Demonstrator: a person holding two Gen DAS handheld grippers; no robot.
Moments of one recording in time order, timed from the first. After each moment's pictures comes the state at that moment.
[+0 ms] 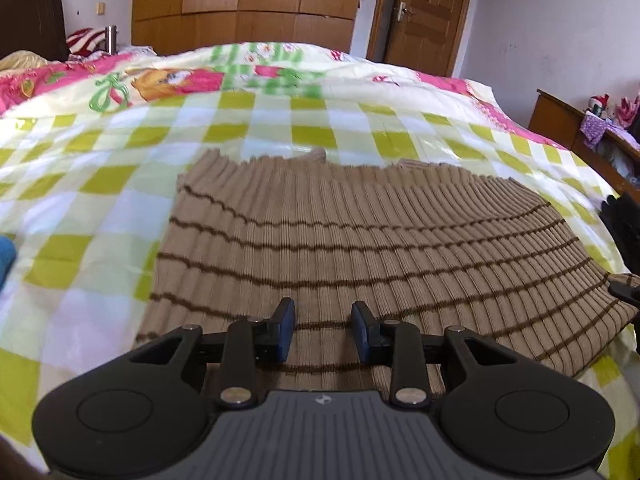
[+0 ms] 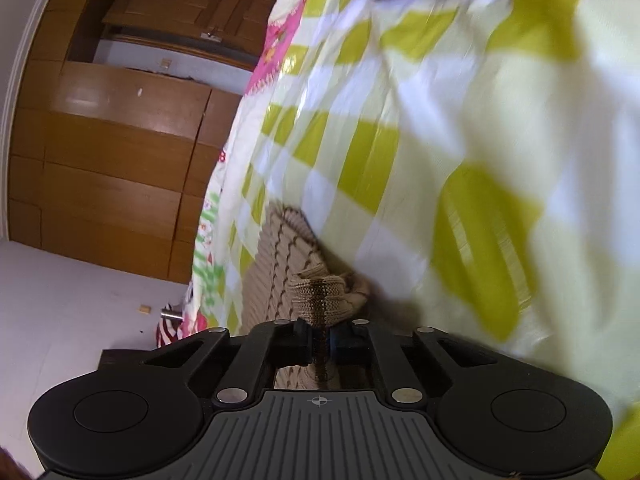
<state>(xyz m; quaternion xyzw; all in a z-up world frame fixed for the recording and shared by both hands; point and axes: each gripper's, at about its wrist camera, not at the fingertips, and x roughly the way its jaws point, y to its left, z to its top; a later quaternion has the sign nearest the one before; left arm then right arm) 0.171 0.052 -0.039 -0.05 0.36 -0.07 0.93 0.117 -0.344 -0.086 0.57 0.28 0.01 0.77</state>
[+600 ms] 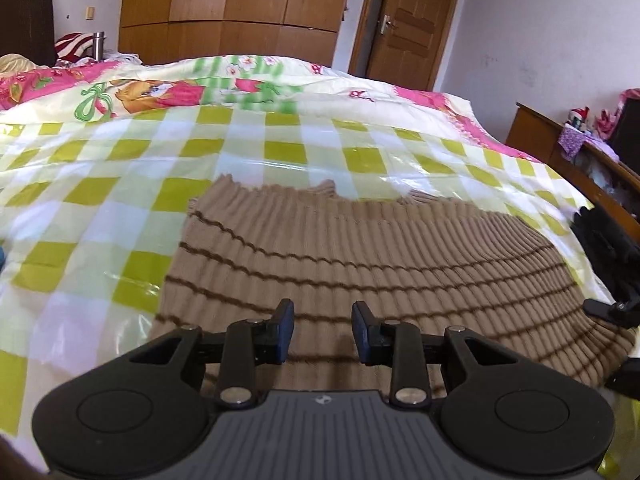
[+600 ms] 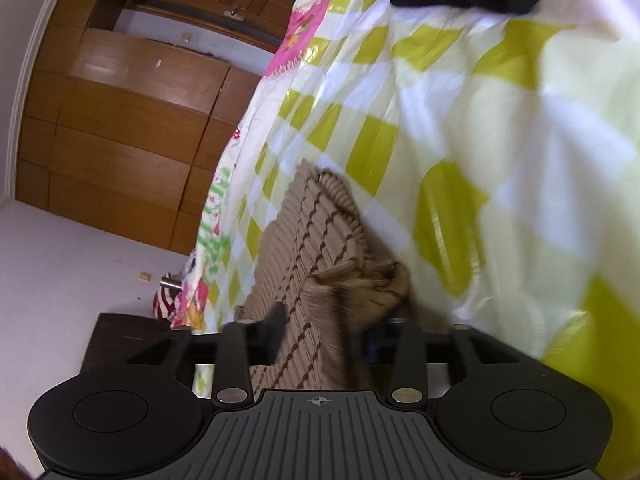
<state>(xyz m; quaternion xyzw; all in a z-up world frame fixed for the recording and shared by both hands) 0.167 0.046 -0.023 -0.07 0.34 -0.10 0.93 0.091 -0.336 -0.074 0.53 0.30 0.03 0.79</state>
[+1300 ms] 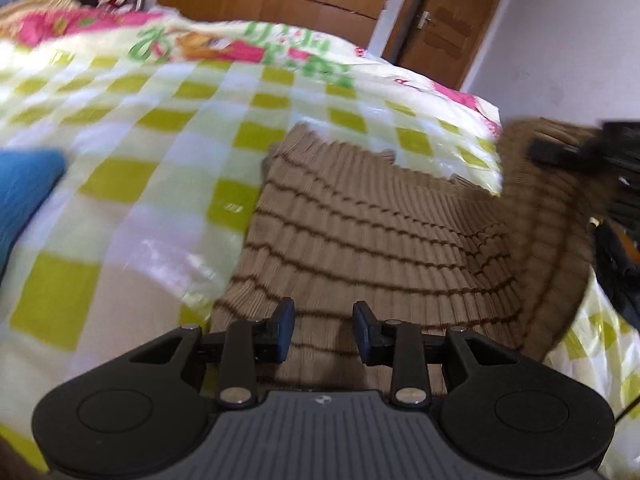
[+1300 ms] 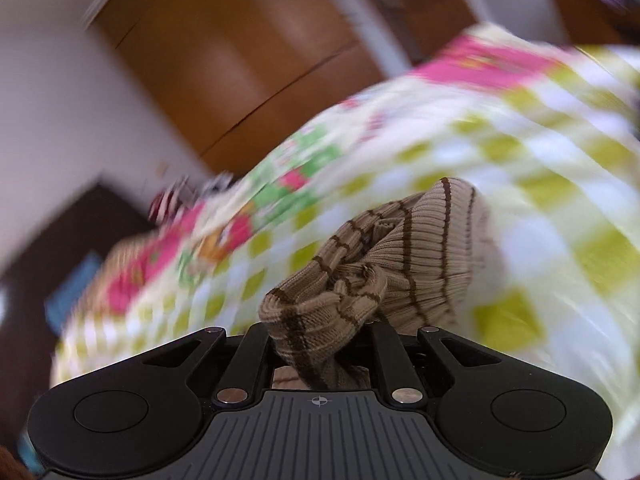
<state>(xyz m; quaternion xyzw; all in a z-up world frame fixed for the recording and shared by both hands) 0.123 0.114 -0.044 -0.15 0.37 -0.08 0.91 0.165 -0.172 0.037 0.23 0.29 0.13 0.92</state>
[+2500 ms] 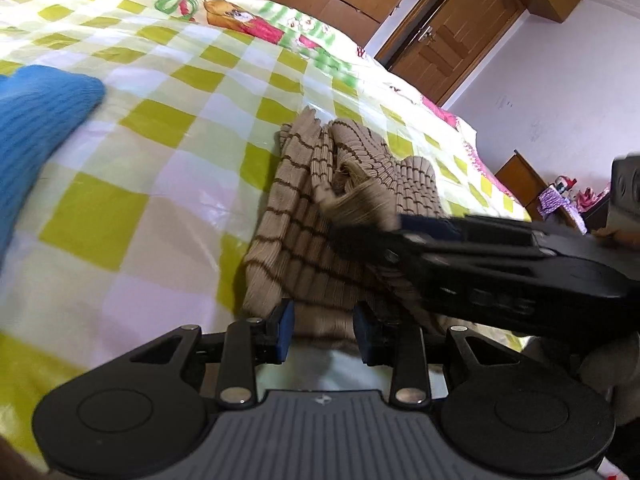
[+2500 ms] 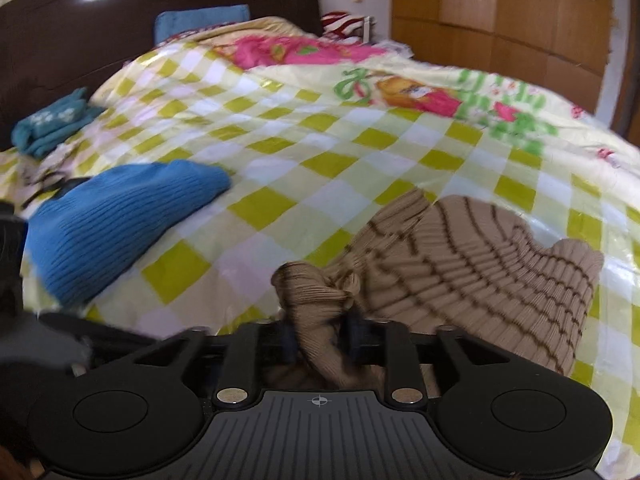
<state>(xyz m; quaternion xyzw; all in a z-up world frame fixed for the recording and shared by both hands) 0.082 0.163 -0.041 -0.25 0.38 -0.12 0.88 0.136 0.008 -0.005 -0.12 0.35 0.34 0.86</state>
